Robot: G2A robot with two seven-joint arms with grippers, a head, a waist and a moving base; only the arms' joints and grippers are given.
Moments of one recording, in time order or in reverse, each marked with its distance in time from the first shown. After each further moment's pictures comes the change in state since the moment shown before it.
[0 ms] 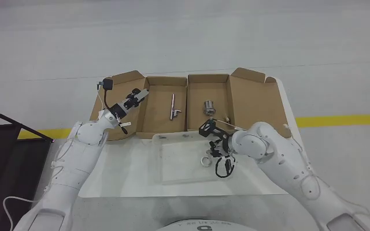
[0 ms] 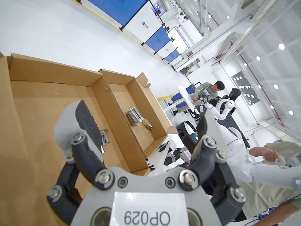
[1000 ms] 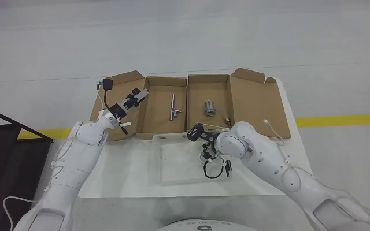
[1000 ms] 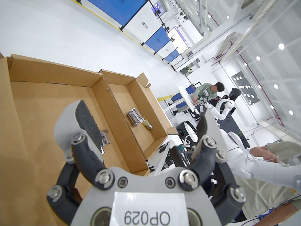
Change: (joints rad) left arm 0.000 0.000 0.000 0.000 0.000 0.000 0.000; right arm 0.136 -0.069 -0.199 0.106 -0.090 0.085 0.043
